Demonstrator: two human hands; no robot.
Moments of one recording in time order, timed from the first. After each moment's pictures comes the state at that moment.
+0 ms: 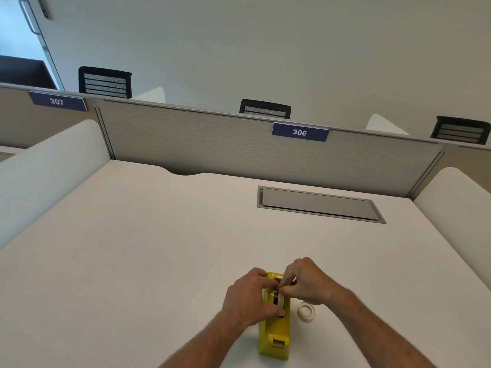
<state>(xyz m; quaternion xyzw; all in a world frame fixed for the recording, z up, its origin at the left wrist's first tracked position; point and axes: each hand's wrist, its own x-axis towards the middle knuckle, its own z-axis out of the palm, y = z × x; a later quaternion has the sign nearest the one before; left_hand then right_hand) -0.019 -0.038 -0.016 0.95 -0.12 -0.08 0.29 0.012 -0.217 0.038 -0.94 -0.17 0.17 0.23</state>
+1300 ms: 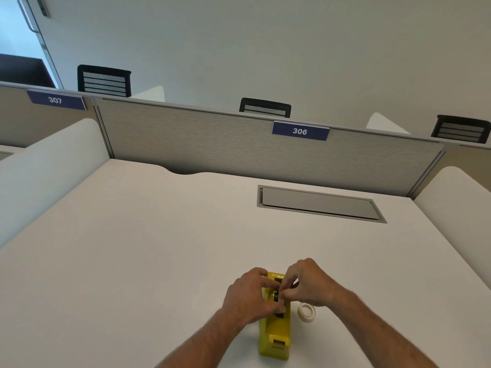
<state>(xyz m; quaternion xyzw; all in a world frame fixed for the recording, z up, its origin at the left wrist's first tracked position) -0.016 -0.036 -0.009 0.94 -0.13 -0.12 0.30 0.008 -0.218 0.039 -0.94 -0.16 0.17 0.24</state>
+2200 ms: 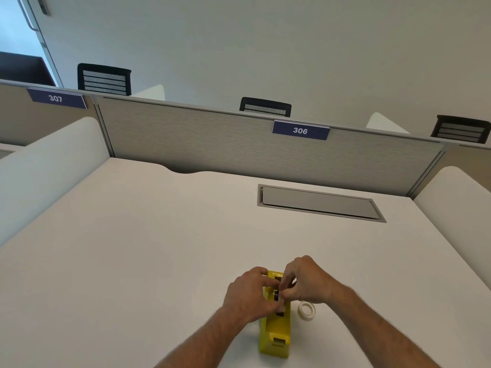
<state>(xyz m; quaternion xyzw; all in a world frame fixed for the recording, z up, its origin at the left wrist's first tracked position) -0.017 -0.036 -0.009 0.94 -0.13 -0.11 0.29 0.010 -0.213 0.046 -0.94 -0.16 0.19 0.23</state>
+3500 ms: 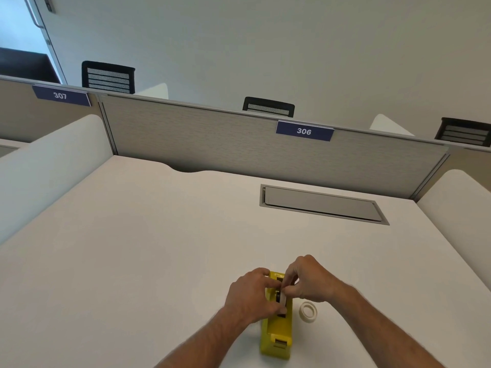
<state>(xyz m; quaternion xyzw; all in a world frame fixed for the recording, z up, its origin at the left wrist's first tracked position) -0.016 -0.036 -0.010 0.95 -0.13 -0.11 0.28 0.015 -0.211 0.048 -0.94 -0.16 0.19 0.22</state>
